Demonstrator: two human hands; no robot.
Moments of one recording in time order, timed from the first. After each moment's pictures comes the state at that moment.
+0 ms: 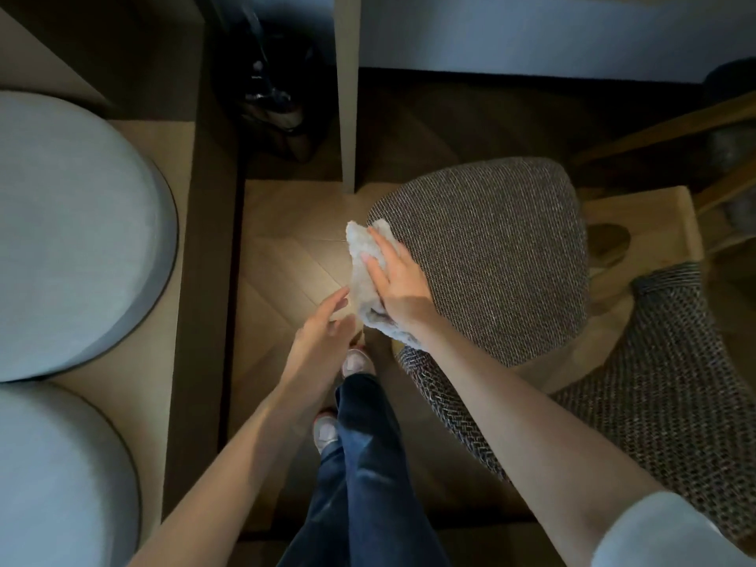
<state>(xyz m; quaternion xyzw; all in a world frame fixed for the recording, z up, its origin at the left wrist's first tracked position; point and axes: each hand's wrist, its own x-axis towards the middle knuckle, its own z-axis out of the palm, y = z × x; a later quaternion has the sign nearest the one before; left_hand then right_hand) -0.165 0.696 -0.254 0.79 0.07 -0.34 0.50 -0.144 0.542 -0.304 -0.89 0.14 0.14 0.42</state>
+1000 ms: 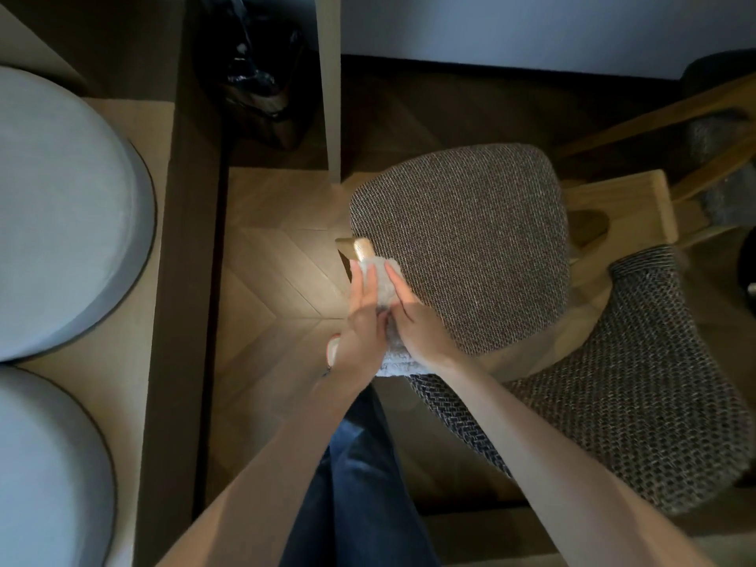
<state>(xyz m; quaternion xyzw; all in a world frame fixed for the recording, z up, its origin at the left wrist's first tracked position) -0.207 0.630 -0.288 0.83 -0.06 -0.30 0.47 -0.230 0.523 -0.286 -0.80 0.19 0.24 0.51</state>
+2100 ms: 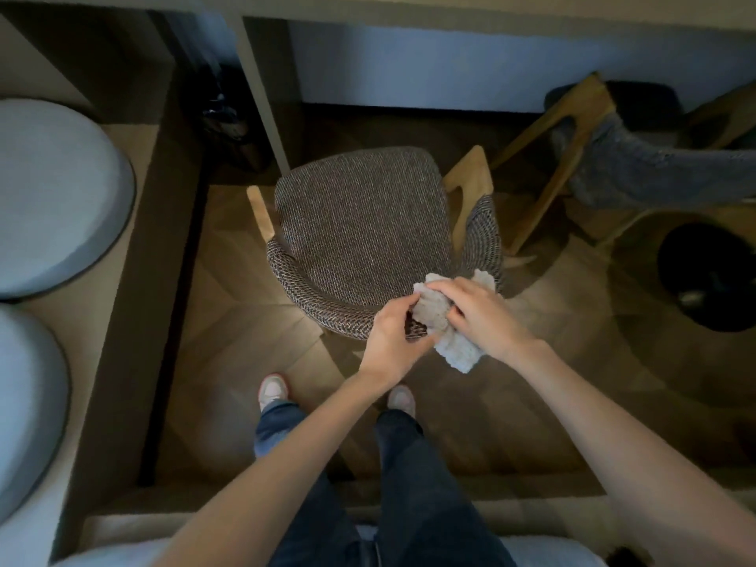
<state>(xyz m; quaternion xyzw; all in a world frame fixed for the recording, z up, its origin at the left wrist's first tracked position) -0.477 0.451 -0.160 0.83 -0.14 -0.24 0.48 -0.495 0.281 -0.144 -0.97 -0.01 0.15 0.20</state>
